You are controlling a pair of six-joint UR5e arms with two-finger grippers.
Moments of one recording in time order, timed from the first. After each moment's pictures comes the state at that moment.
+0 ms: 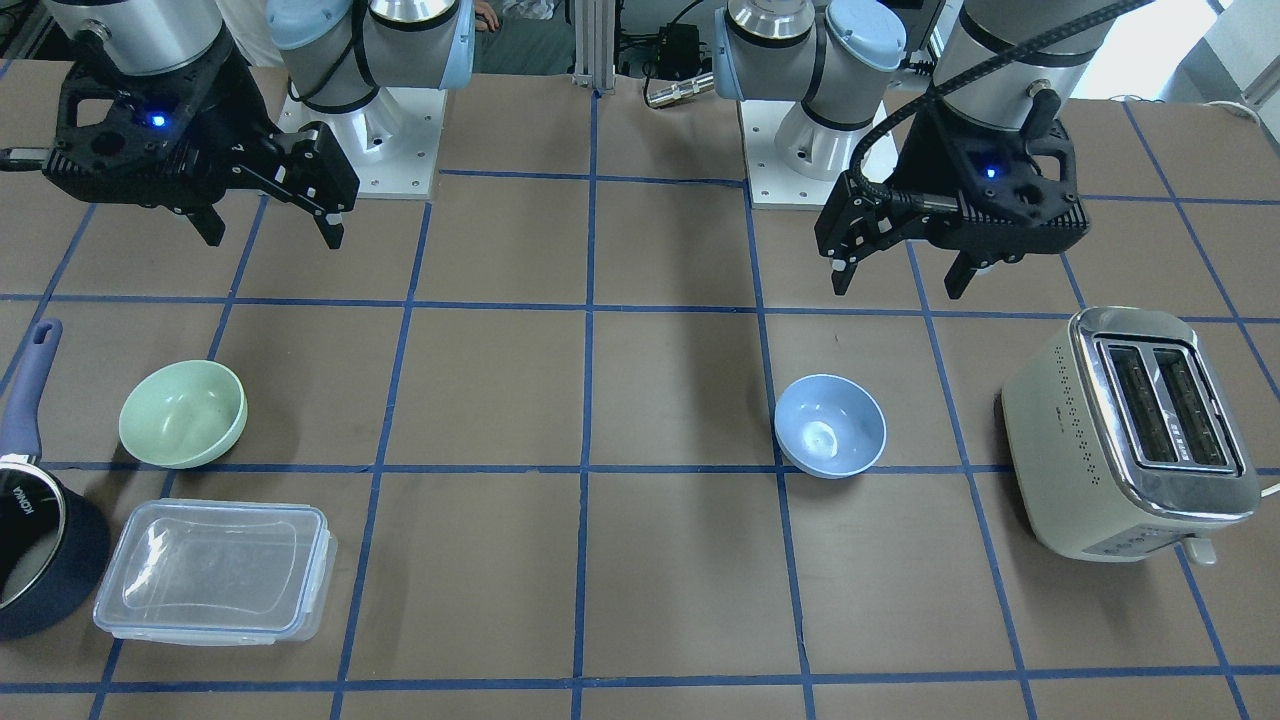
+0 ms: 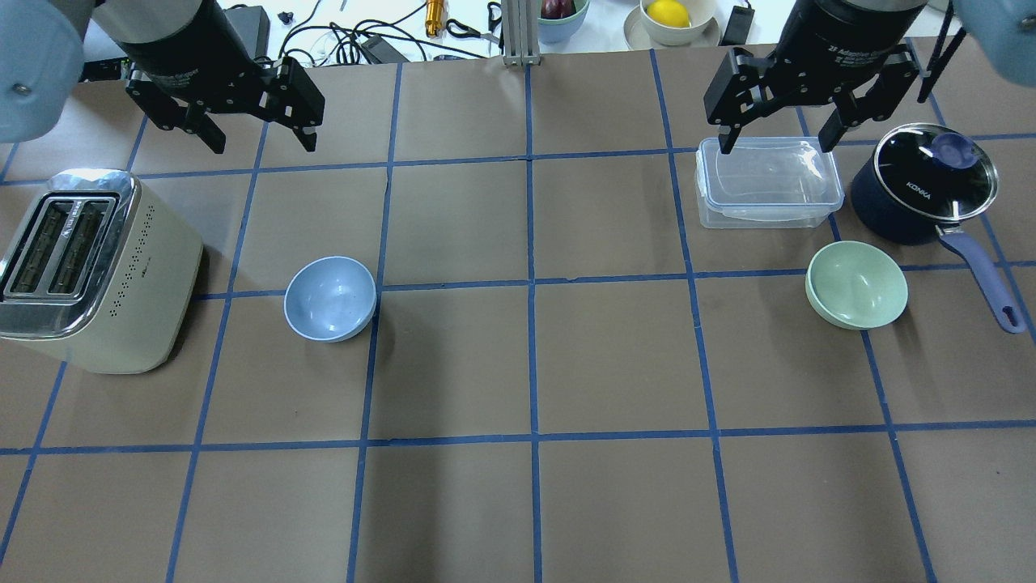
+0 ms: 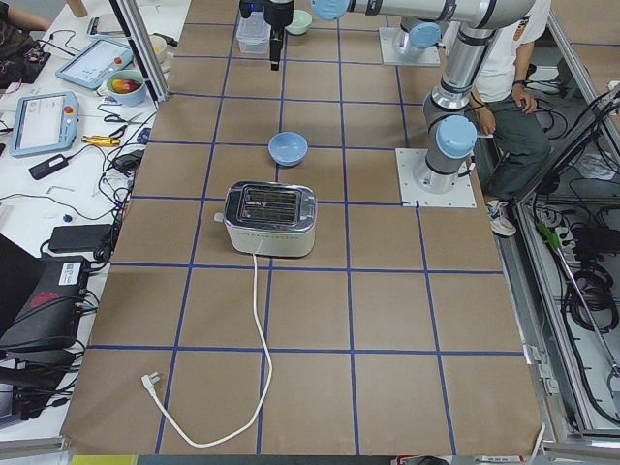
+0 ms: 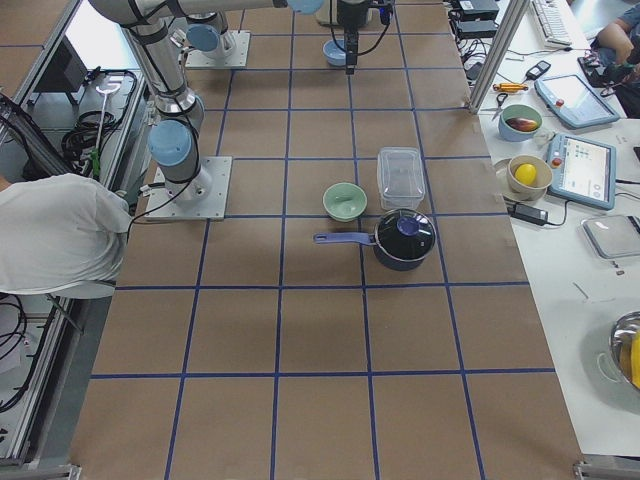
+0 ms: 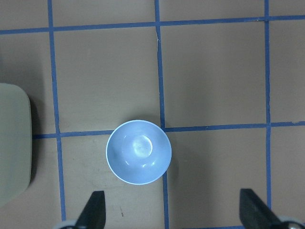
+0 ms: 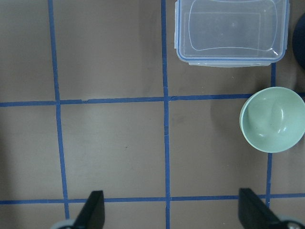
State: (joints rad) left arm -1.56 -1.62 -1.48 -1.52 1.58 0.03; right arm 1.57 -1.55 1.45 -1.50 -1.55 0.02
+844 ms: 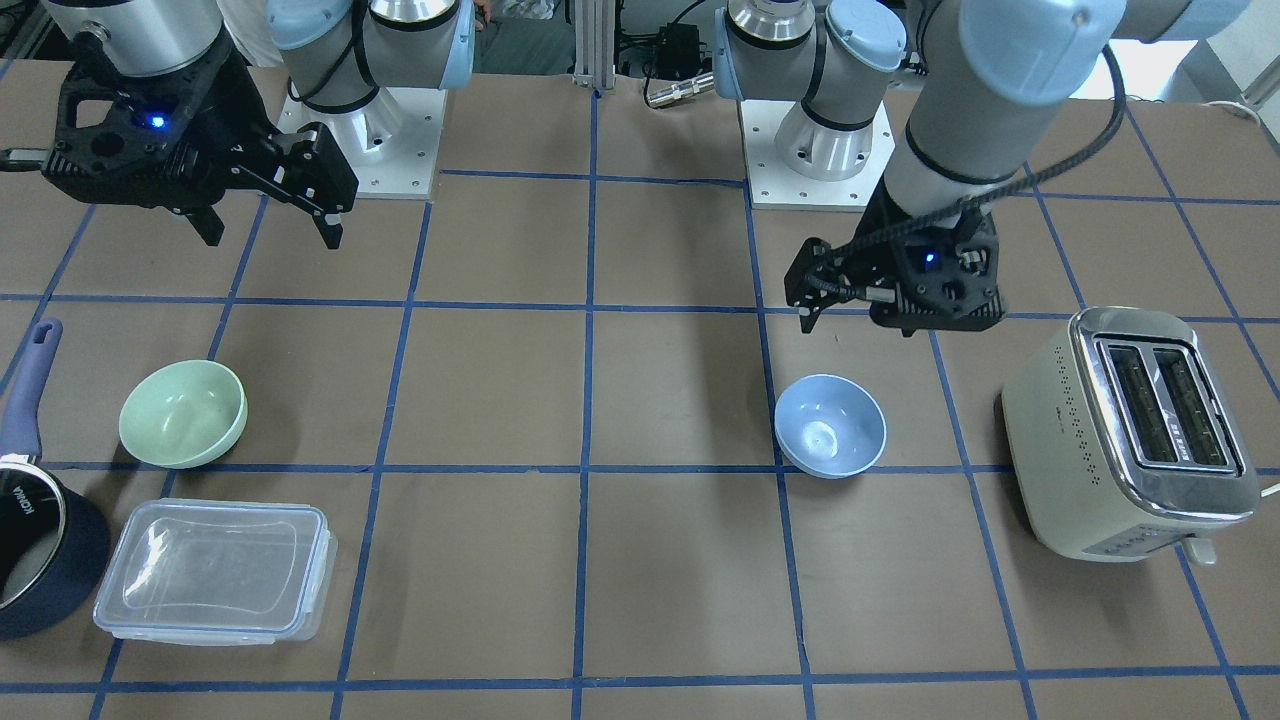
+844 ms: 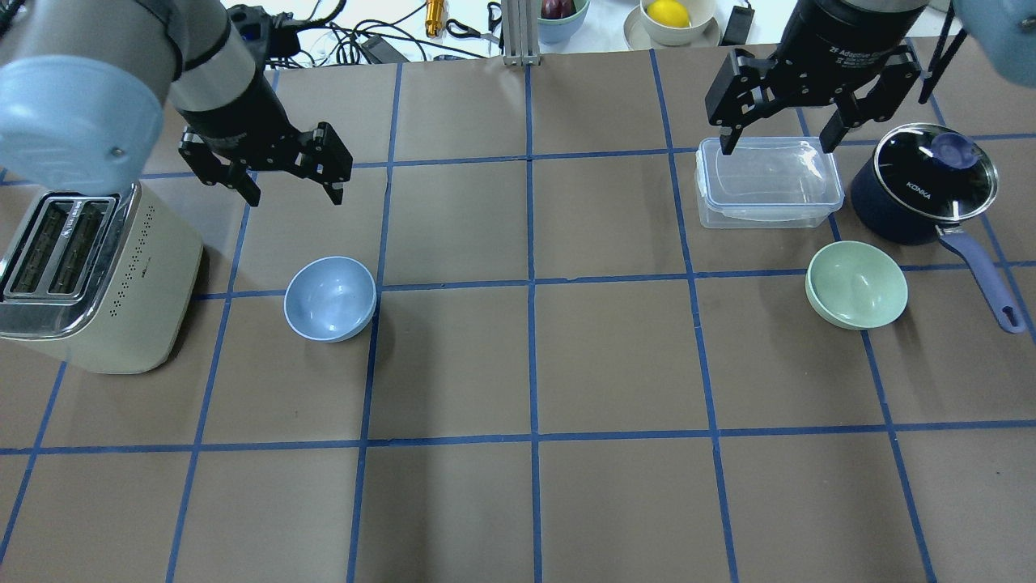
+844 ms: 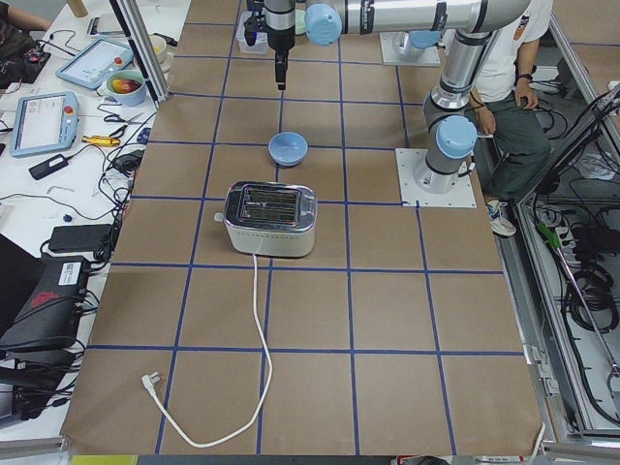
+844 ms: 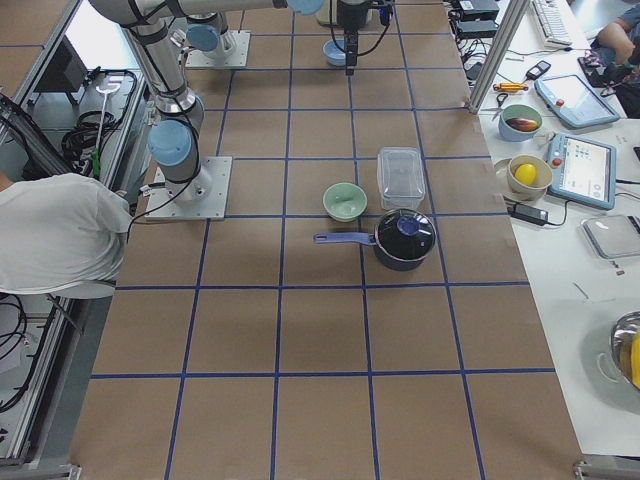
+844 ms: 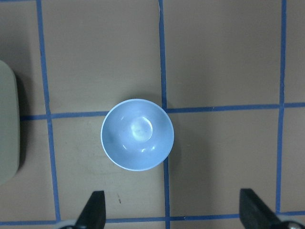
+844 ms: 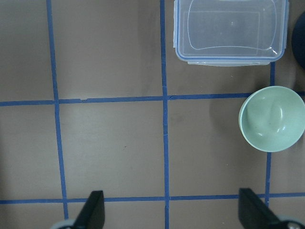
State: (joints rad) left arm -1.57 -1.66 -1.66 -1.38 1.57 0.03; right arm 1.57 -1.55 1.46 -1.50 -1.55 0.02
